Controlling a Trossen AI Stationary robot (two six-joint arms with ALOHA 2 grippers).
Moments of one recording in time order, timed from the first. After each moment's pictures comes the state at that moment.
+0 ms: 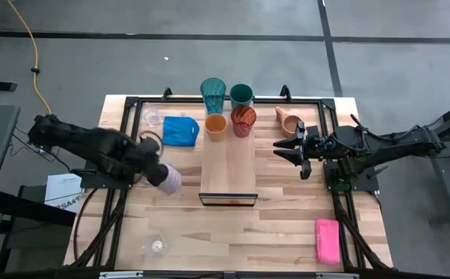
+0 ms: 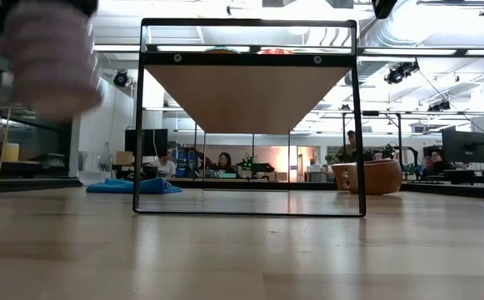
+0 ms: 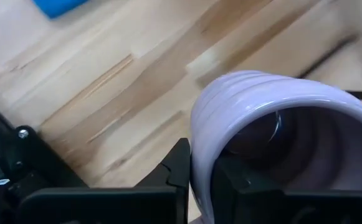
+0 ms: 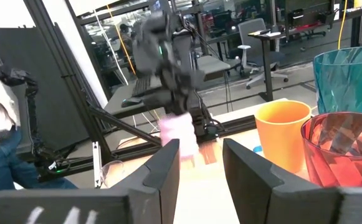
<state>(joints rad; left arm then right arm) -0.17 1.05 1.09 -1.33 -0.16 -1.20 0.14 0.76 0.70 0.05 0.16 0.24</state>
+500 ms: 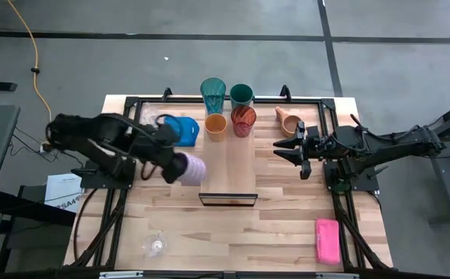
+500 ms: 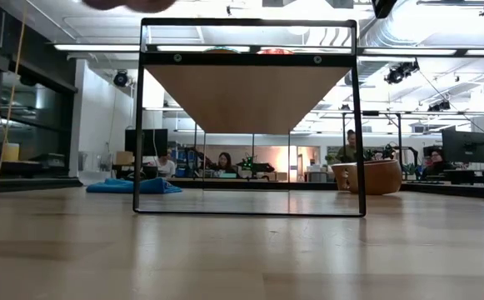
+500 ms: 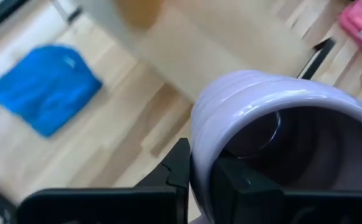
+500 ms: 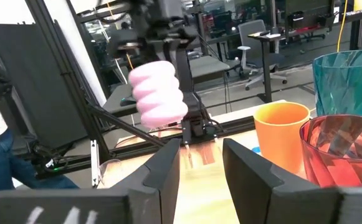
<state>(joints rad) -0.17 1.45 1.84 -1.54 -0.33 -0.93 0.14 0.76 0.70 0.05 0.16 0.22</state>
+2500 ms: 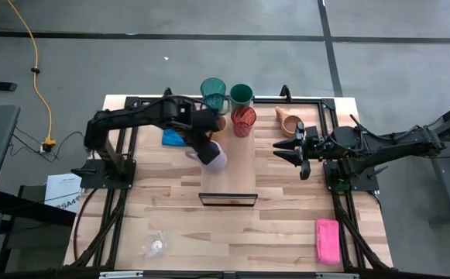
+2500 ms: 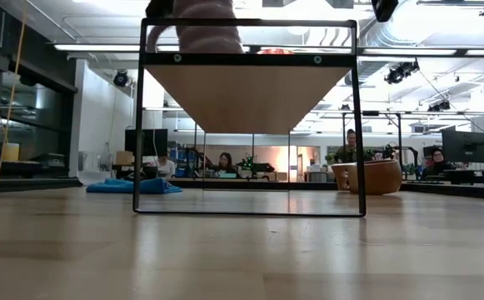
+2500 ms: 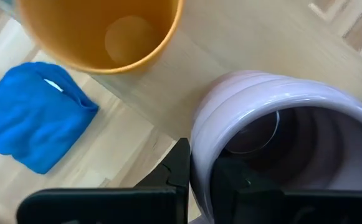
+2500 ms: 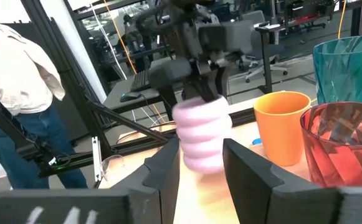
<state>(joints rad) 0.18 1.76 1.97 -1.48 -0.07 -0.58 0.14 0.76 0.70 0.02 0.16 0.26</state>
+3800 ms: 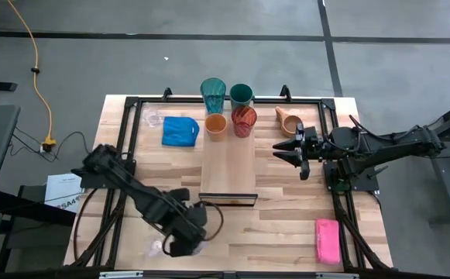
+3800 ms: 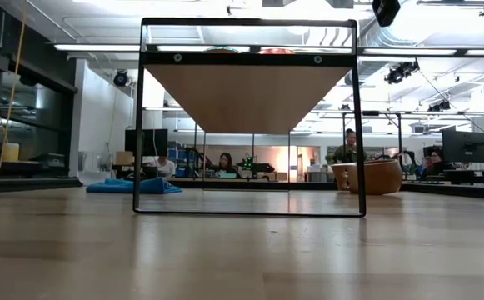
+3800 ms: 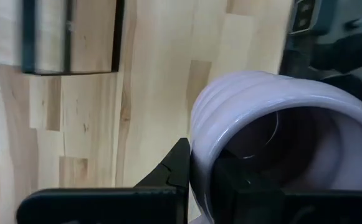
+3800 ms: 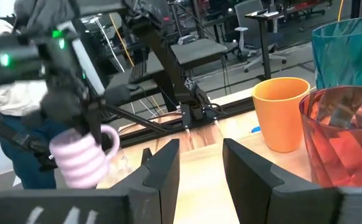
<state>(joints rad) -0.50 1.90 1.97 -1.46 -0.08 -0.74 0.14 0.76 0.70 -0.02 0.16 0.30</state>
